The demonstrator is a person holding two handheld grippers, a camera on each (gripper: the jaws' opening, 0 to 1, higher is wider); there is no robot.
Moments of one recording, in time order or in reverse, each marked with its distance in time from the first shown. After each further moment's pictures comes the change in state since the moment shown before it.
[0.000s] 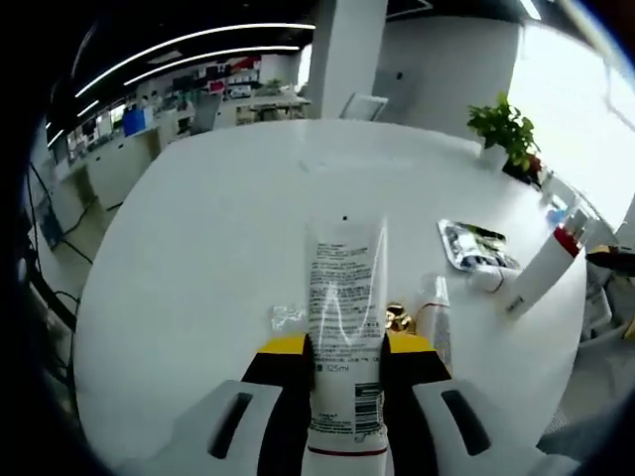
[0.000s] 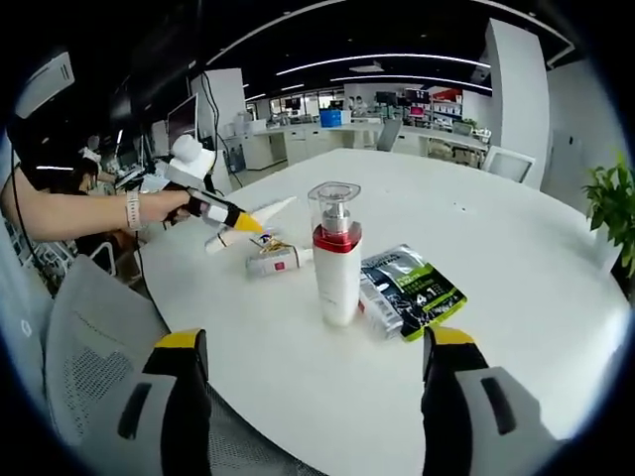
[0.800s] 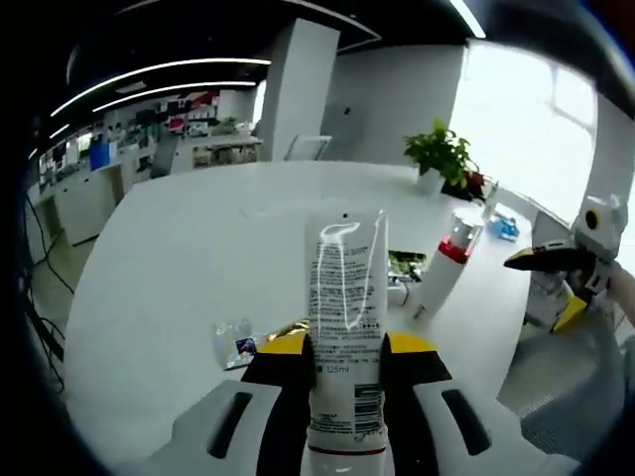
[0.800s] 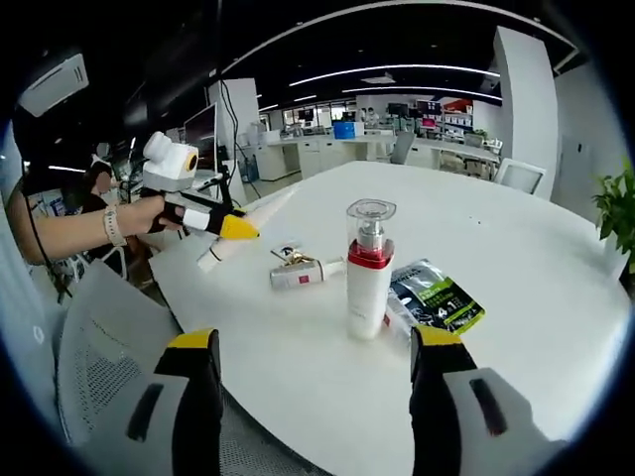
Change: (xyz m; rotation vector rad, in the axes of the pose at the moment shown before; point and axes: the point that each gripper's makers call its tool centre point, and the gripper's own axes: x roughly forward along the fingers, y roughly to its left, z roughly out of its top) left arm -0.061 -0.074 0.011 0.066 -0.156 -0.205; right arm 0.001 0.026 0.015 -0.018 -0.064 0.051
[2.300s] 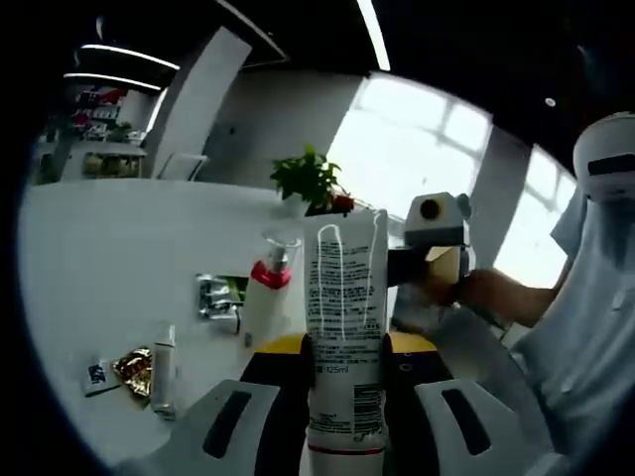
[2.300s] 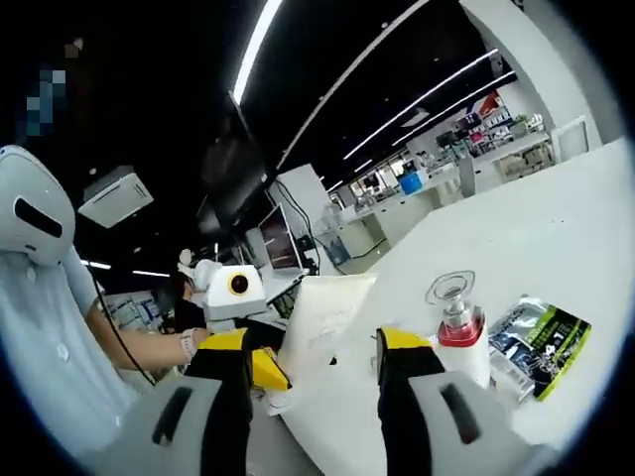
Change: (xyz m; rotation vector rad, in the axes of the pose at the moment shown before) left arm -0.017 -0.141 0.007 -0.009 -0.089 -0.614; right arm 0.005 0.039 0.079 0.305 -0.377 0.456
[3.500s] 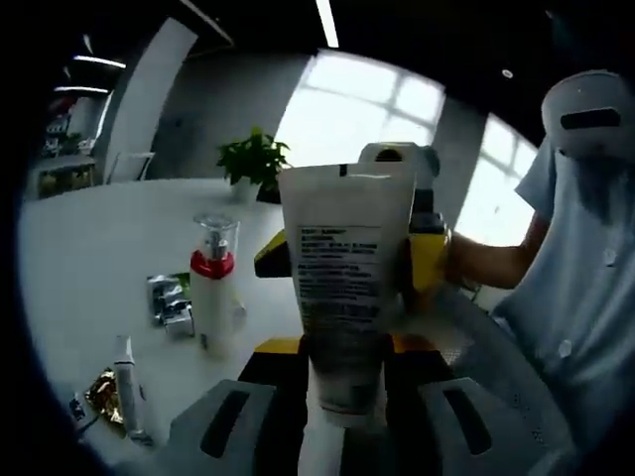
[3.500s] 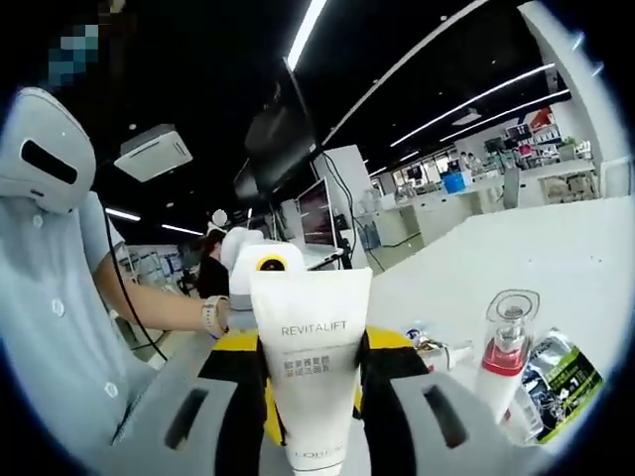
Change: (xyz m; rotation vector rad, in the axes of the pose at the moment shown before) left arm 0.023 -0.019 -0.027 0.148 0.128 -0.146; right arm 0.026 0.027 -0.023 -0.226 0.141 0.132
